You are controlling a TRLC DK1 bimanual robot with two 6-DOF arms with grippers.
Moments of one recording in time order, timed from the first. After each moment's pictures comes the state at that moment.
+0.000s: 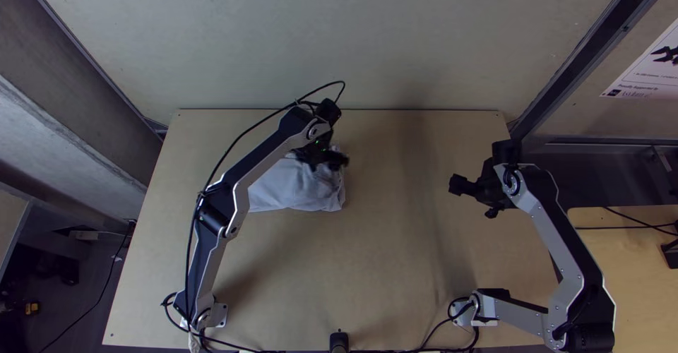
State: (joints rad) left arm -0.61 2.22 2.27 -1.20 0.11 -0.33; right arm 0.02 1.29 1.04 -0.90 -0.06 0.31
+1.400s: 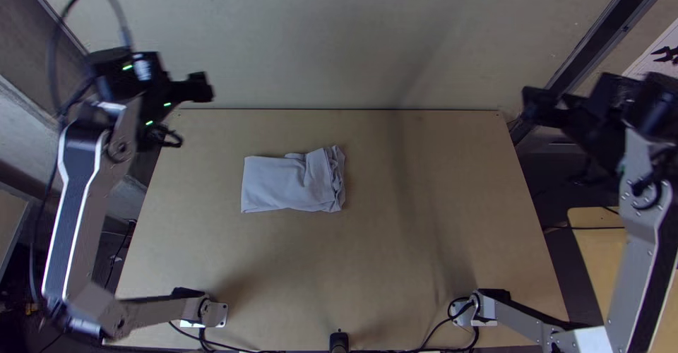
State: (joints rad) left arm -0.12 1.30 1.81 -0.70 -0.20 -0.03; right arm -0.01 1.22 1.95 -1.01 -0.05 0.13
